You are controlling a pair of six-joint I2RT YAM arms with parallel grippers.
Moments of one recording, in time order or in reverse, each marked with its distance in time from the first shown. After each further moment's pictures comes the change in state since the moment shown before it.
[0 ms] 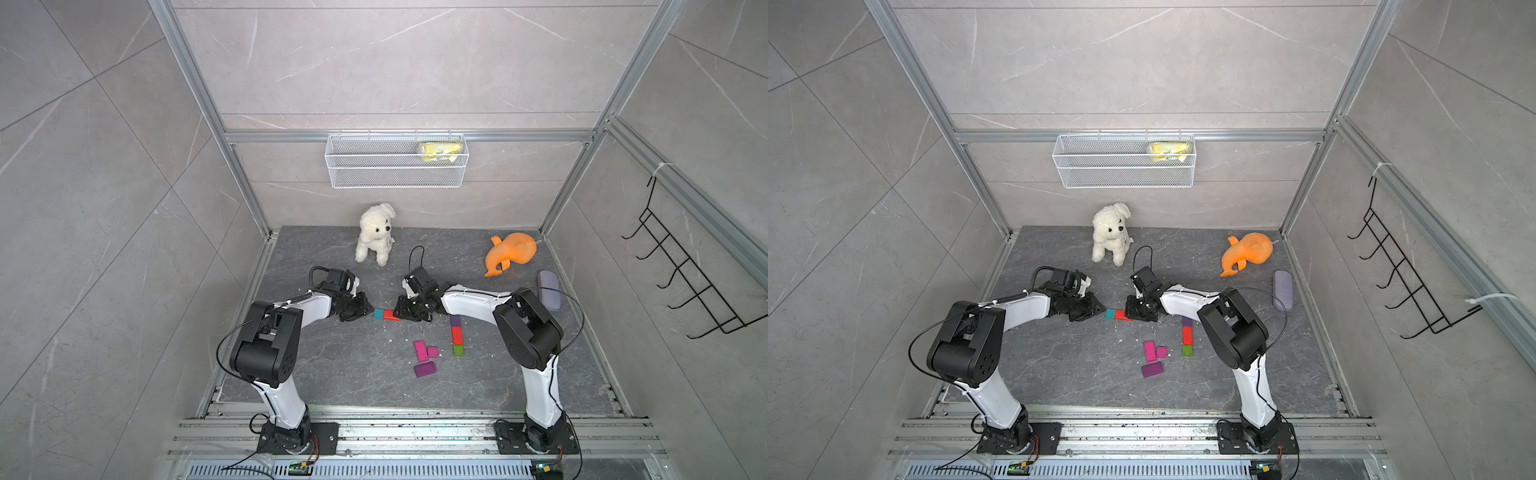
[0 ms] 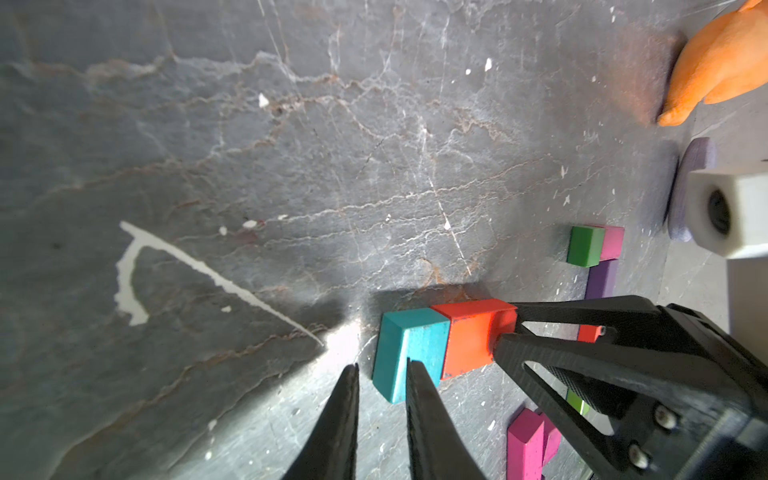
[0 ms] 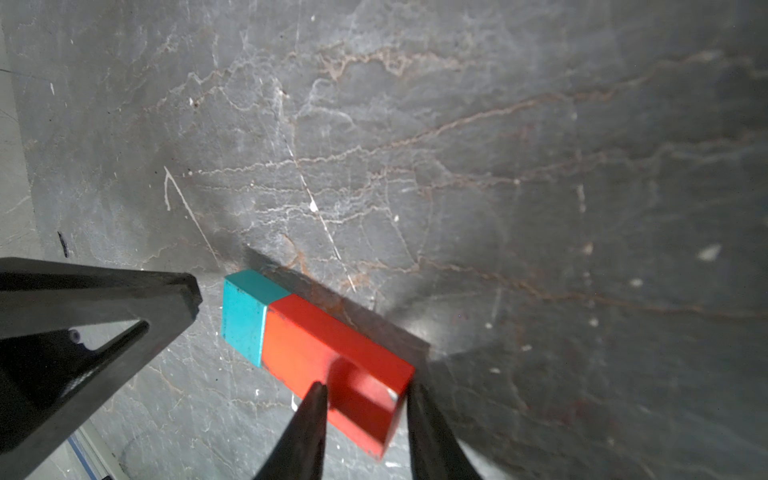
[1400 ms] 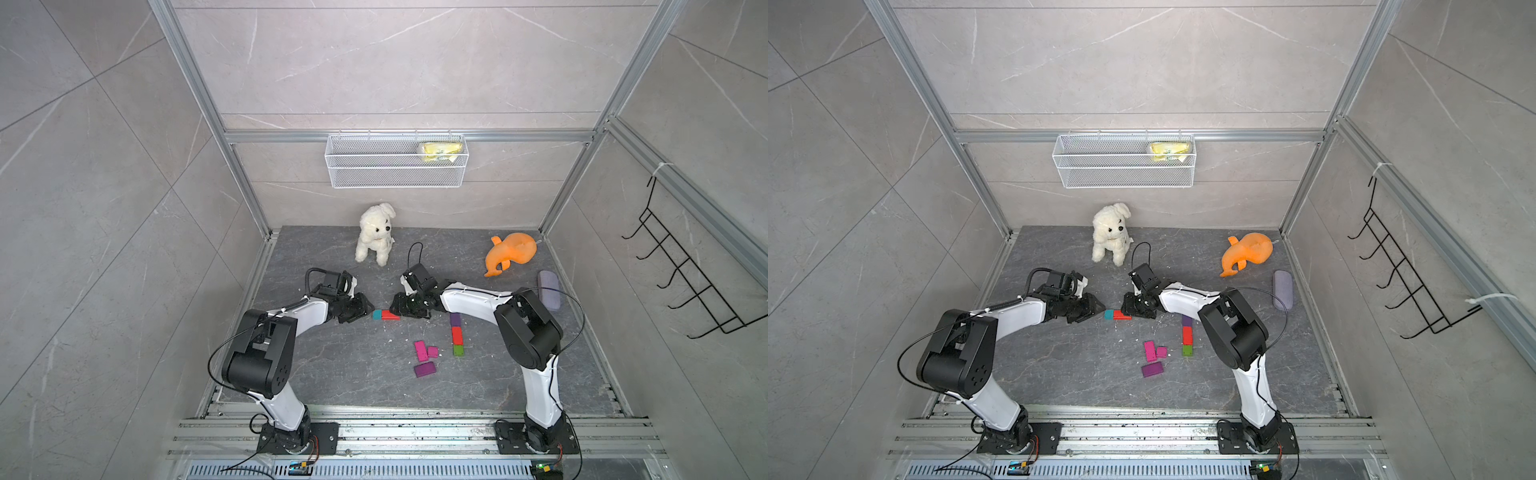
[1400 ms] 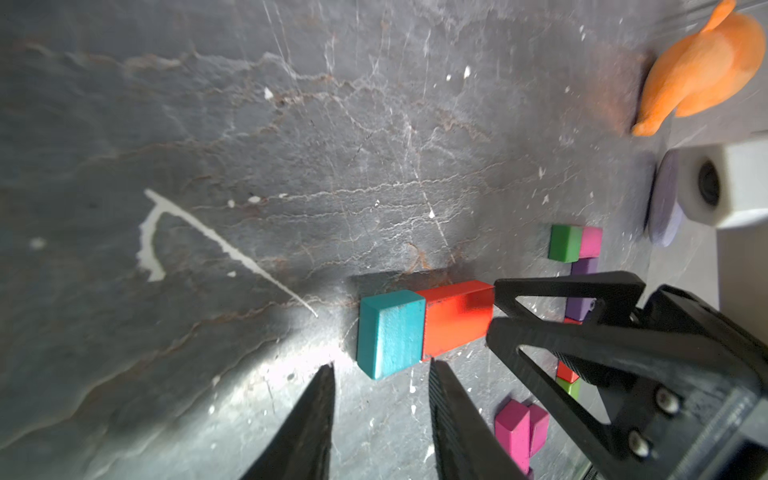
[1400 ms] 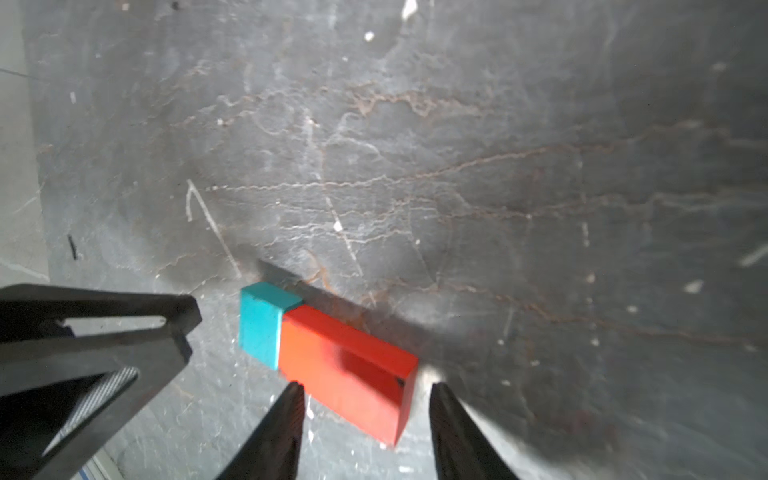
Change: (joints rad) left arm -0.001 -0.102 -0.066 0.023 -0.027 -0.033; right arm 0.006 -0.040 0.018 -0.023 0.032 -0.031
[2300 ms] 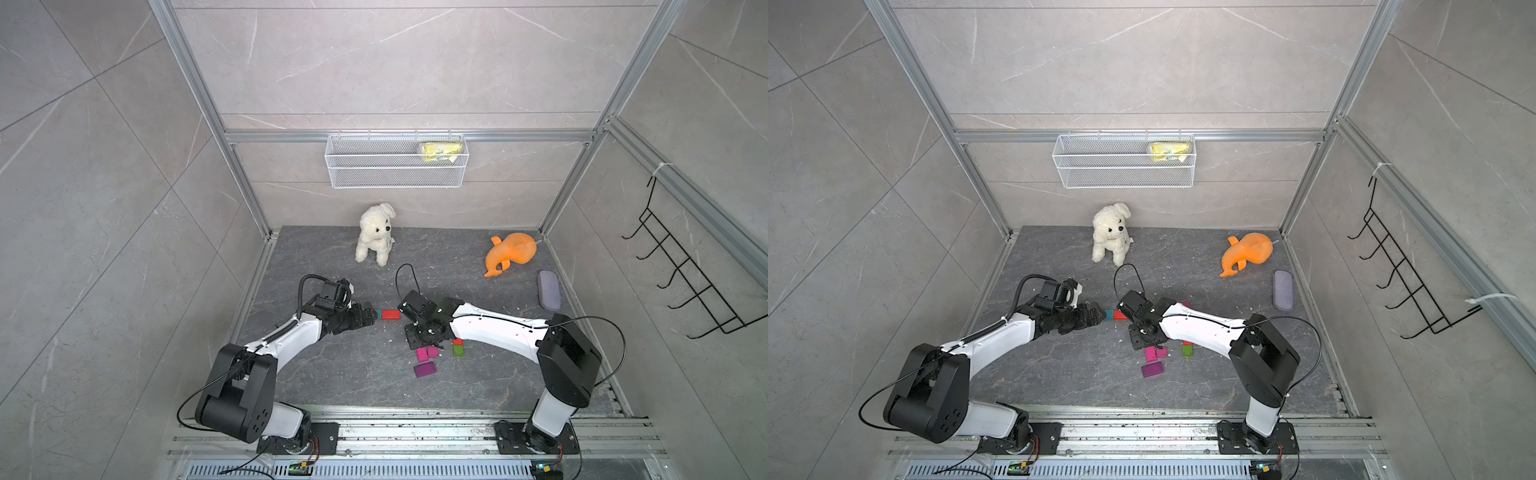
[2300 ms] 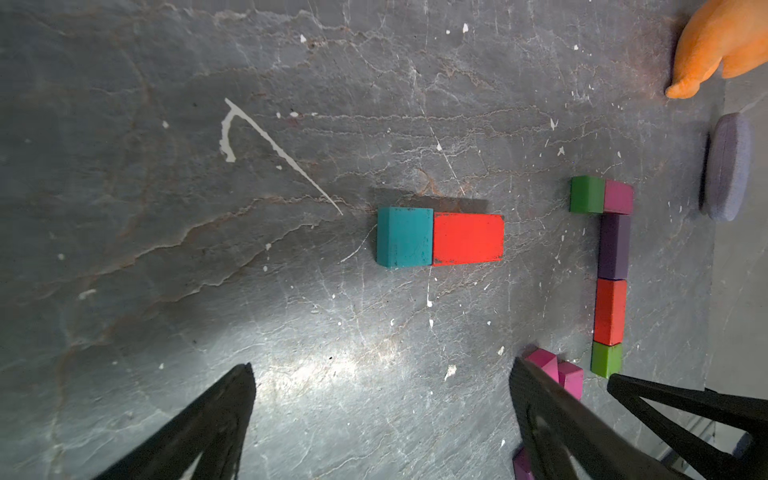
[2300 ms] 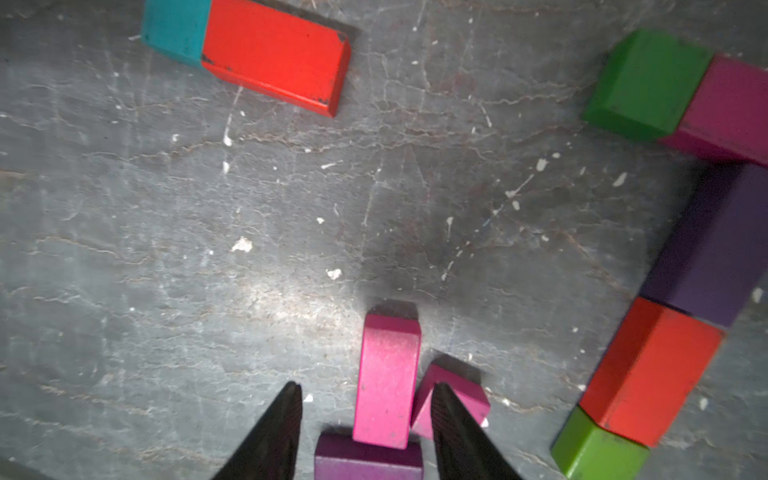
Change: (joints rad) left arm -0.064 -0.233 -0.125 -0.103 -0.158 0.037; right arm 0.218 -0.249 -0.142 -0.401 0.354 -0.076
